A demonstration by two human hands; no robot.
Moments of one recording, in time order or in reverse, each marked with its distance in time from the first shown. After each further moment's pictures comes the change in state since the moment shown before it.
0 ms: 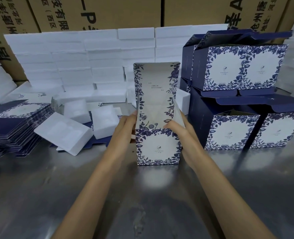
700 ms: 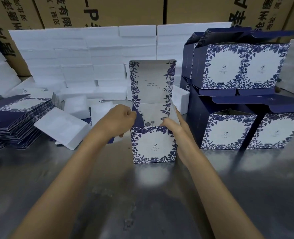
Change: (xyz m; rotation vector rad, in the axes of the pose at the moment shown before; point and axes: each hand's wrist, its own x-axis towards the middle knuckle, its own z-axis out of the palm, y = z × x) left_hand 0.019 0.041 -0.010 0.844 -0.071 0.141; right_hand 0.004 0.002 -0.004 0.024 -0.032 0.002
